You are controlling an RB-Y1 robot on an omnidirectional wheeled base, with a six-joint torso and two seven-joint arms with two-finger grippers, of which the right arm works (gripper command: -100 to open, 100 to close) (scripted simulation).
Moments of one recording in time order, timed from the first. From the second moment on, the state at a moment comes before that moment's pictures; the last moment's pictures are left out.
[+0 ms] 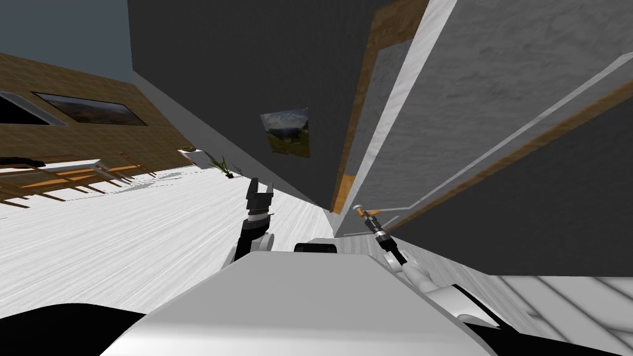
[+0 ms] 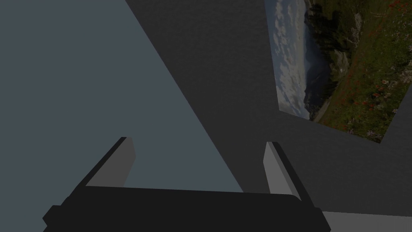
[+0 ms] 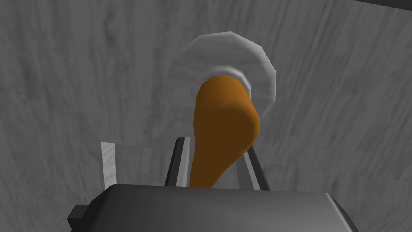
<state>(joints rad) -0.02 -0.59 0.21 -0.54 -0.09 -1.09 -0.44</state>
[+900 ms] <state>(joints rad) 0.02 -0.62 0.24 -0.50 -0.09 -1.20 -0.47</state>
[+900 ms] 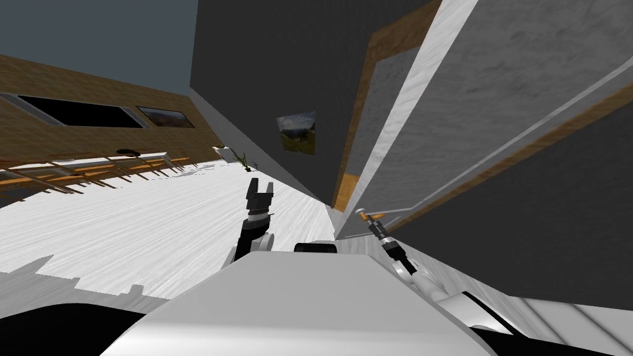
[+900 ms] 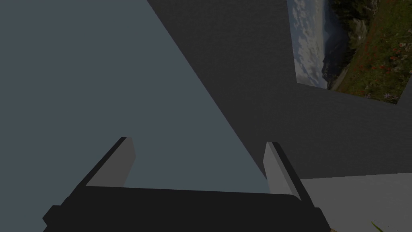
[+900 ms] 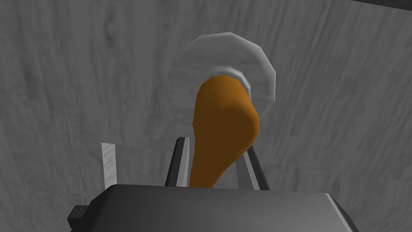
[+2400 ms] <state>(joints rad) 0.05 -0.65 0.27 -0.44 -0.10 -1.32 -0.49</state>
